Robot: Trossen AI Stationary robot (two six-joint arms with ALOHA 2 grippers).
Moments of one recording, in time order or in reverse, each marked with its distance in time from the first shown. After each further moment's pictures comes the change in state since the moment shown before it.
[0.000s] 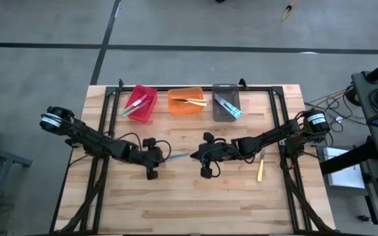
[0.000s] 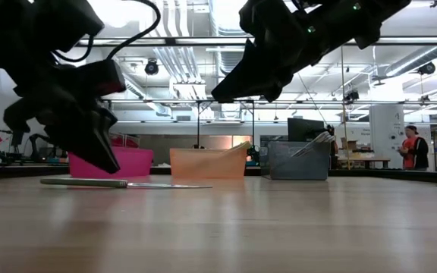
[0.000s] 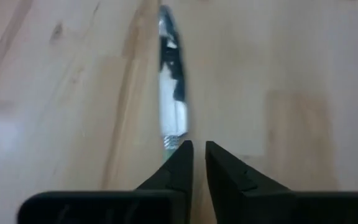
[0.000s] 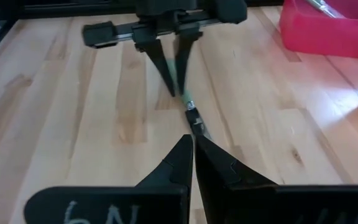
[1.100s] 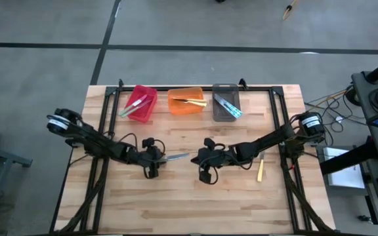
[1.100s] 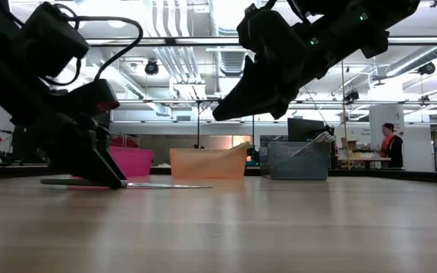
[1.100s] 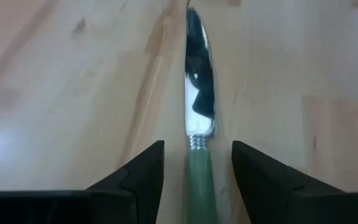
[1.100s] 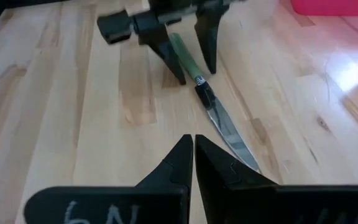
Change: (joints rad) left arm 0.001 0.102 -0.163 0.389 -0.083 -0.014; right arm 0.050 0.071 -0.001 0.013 0.050 0.124
